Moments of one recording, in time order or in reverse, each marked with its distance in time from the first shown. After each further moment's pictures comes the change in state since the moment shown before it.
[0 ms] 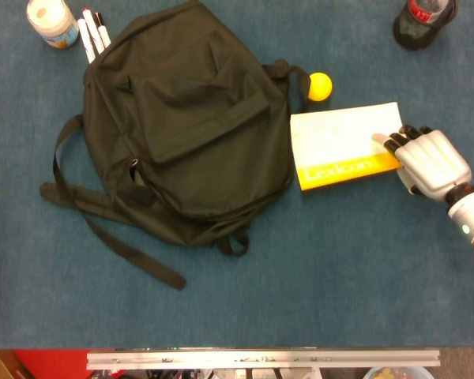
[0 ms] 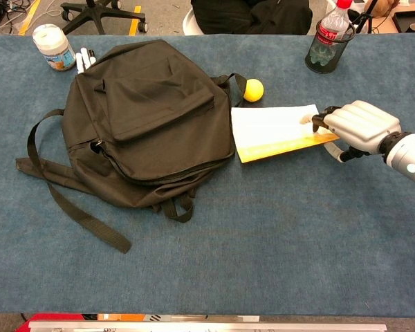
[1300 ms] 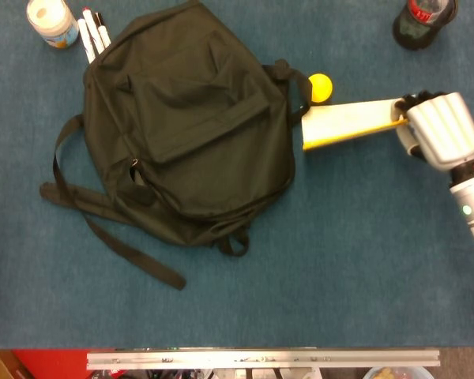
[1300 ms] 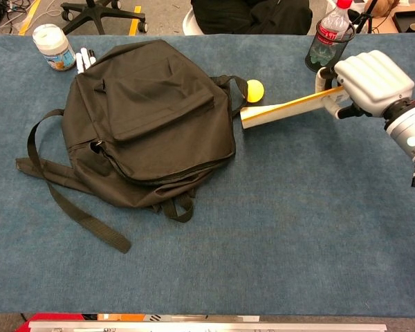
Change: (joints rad) left arm -0.041 0.027 -0.004 -0.008 0.034 -0.037 -0.004; right arm -0.022 -0.094 0.089 0.112 -0.078 0.294 0.100
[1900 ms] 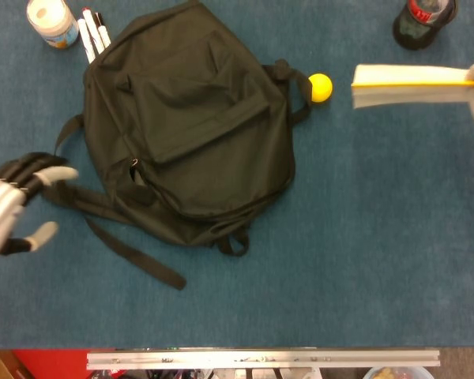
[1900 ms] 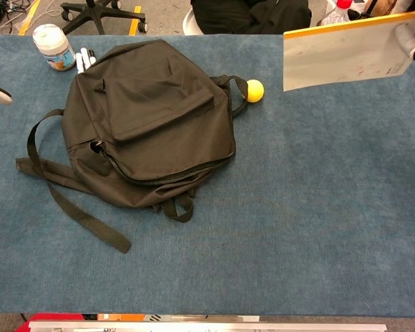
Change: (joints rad) left arm -0.203 0.020 0.019 -0.030 0.230 -0.152 0.052; right arm -0.101 0.171 0.067 -0.095 -0.093 0.308 0.045
